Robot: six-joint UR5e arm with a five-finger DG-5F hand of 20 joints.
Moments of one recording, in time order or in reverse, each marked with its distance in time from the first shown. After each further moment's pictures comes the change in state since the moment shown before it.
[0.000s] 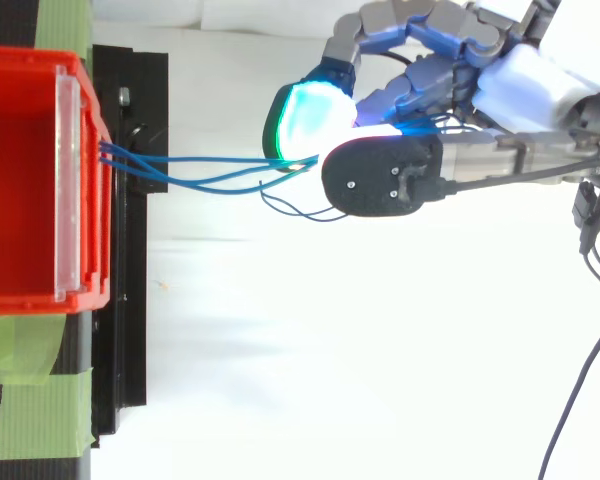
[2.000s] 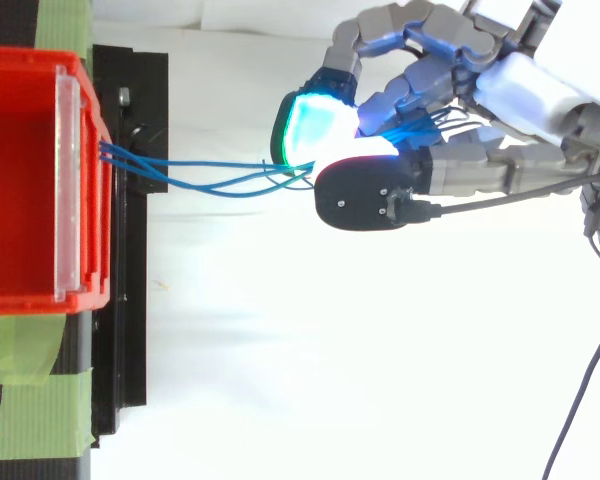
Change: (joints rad) arm 0.001 0.000 0.000 0.007 0.002 -0.143
